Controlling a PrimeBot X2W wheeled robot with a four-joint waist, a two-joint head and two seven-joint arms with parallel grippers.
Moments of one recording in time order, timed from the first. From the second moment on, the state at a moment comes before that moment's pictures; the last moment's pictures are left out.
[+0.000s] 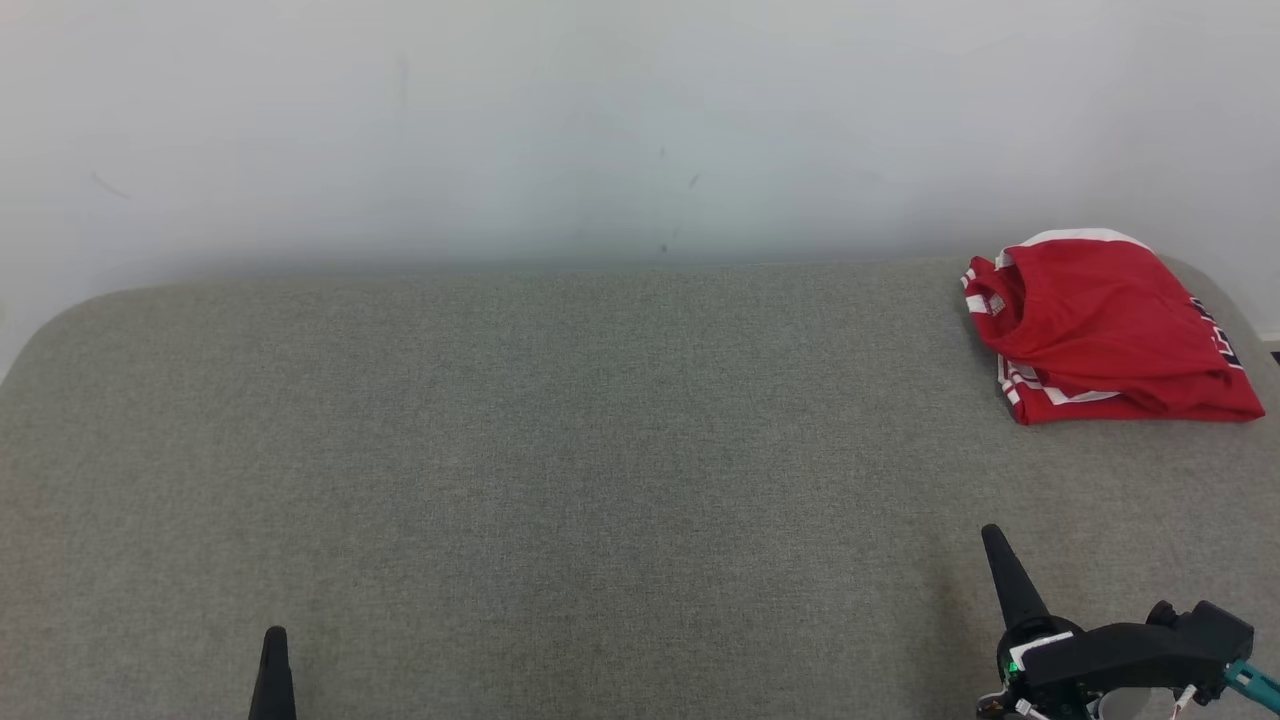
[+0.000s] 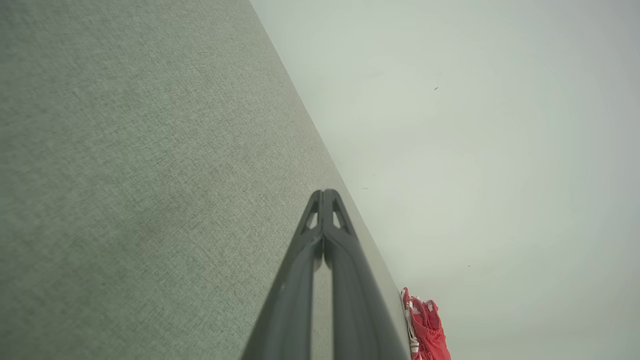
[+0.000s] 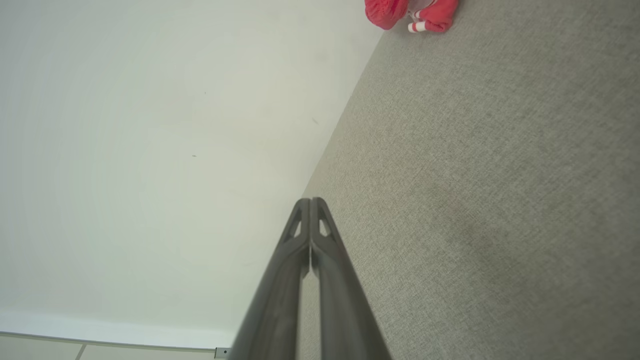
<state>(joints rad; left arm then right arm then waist) 0.07 0.05 0.06 0.13 -1.18 -0.10 -0.09 -0.08 -0.08 -0.03 0.26 1.20 0.13 0.05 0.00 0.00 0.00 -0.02</state>
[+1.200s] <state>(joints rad) 0.06 0.05 0.07 0.10 -1.51 -0.12 -0.04 -0.13 -0.08 -0.08 0.28 1.52 0.13 0.17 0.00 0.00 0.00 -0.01</state>
